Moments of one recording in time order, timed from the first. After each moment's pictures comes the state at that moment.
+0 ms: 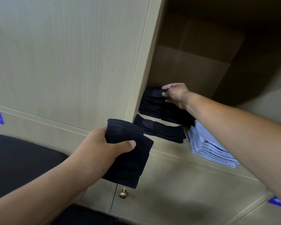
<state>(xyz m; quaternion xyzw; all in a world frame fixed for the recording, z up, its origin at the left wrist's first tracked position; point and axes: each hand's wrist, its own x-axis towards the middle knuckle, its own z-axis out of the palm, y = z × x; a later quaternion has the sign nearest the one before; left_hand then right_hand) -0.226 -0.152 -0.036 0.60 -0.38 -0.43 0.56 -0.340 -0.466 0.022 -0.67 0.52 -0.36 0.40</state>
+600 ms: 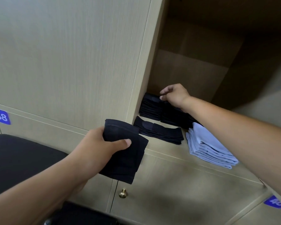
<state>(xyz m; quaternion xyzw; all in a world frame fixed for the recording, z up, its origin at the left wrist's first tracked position) -0.219 -0.150 -0.036 0.61 -0.37 -0.43 0.55 -0.351 -0.449 0.031 -0.78 0.50 -0.29 0.23</state>
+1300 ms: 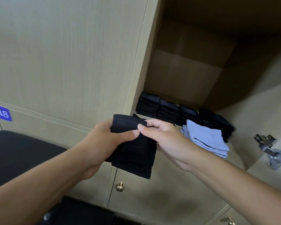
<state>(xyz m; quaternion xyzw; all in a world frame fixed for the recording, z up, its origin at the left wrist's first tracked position) -0.233 -0.148 -0.021 0.55 -0.40 -0.49 0.55 -0.396 -0.253 -0.010 -0.73 0.38 -0.22 0.52</state>
